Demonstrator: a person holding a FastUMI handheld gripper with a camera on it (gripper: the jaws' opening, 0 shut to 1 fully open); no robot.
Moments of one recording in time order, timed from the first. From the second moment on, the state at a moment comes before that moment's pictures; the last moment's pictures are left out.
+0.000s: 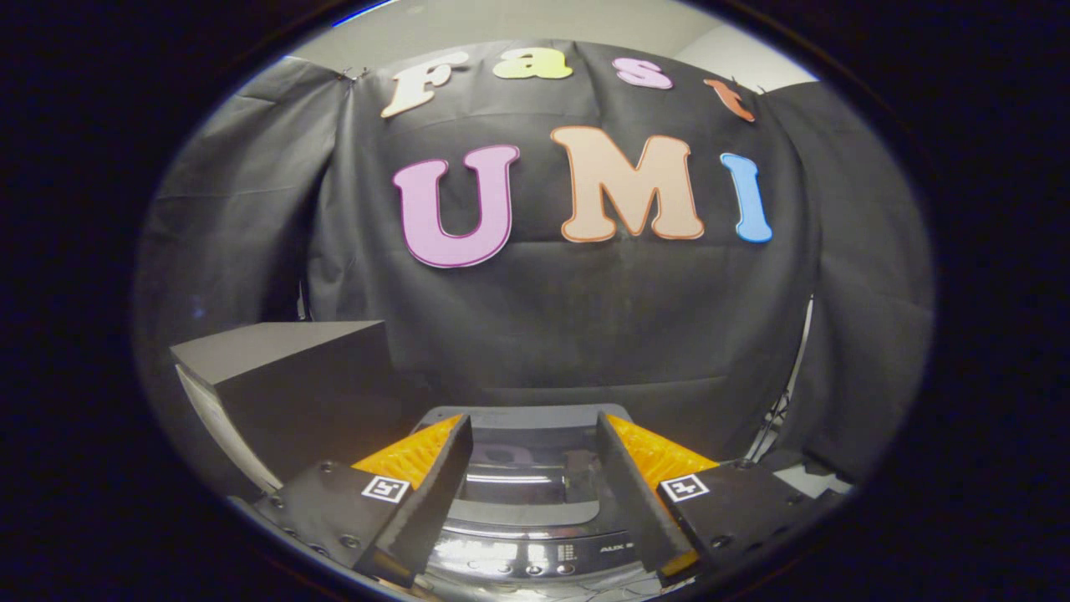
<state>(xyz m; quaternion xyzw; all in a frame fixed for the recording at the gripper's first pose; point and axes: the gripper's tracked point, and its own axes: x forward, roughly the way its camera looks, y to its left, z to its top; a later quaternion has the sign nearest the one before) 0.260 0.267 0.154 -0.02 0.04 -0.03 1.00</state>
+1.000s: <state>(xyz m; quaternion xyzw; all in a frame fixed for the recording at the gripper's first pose) 0.114 0.227 0.122 -0.01 -0.07 0.04 1.00</state>
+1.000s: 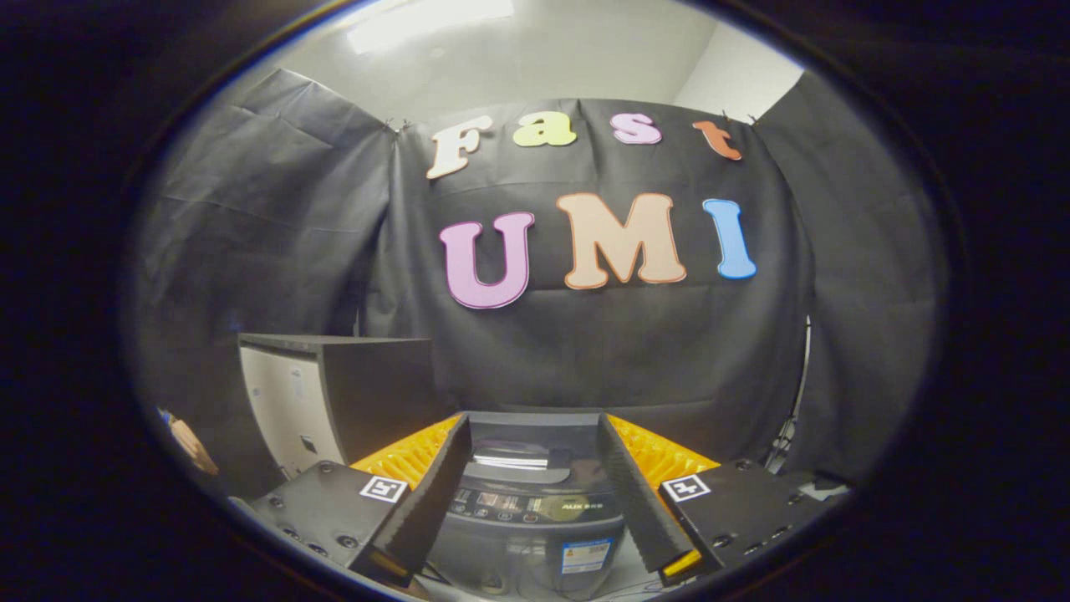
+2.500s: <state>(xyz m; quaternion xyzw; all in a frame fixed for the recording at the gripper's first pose) -0.006 0.010 0.003 -0.01 -0.01 0.06 1.00</state>
